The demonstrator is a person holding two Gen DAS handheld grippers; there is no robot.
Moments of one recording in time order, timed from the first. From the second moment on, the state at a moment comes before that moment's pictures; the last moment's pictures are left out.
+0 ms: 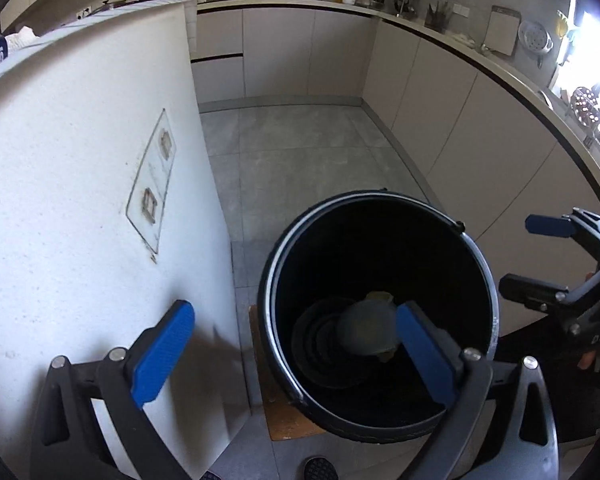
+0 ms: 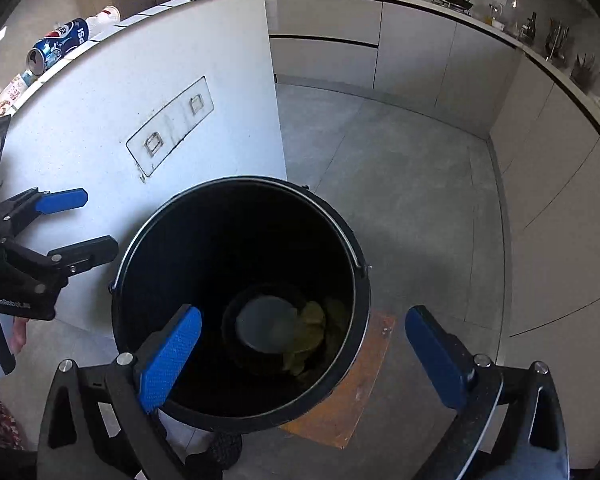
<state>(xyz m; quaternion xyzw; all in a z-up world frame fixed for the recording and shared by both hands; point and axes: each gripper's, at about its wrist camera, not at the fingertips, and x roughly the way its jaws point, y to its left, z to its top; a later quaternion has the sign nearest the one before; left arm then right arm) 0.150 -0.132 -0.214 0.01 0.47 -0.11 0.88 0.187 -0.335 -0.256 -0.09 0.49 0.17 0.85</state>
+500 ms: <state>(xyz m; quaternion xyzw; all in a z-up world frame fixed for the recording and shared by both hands) 0.143 -0.130 -0.155 0.00 0.43 -0.10 0.90 0.174 -0.327 -0.190 -0.08 0.45 0.14 0.88</state>
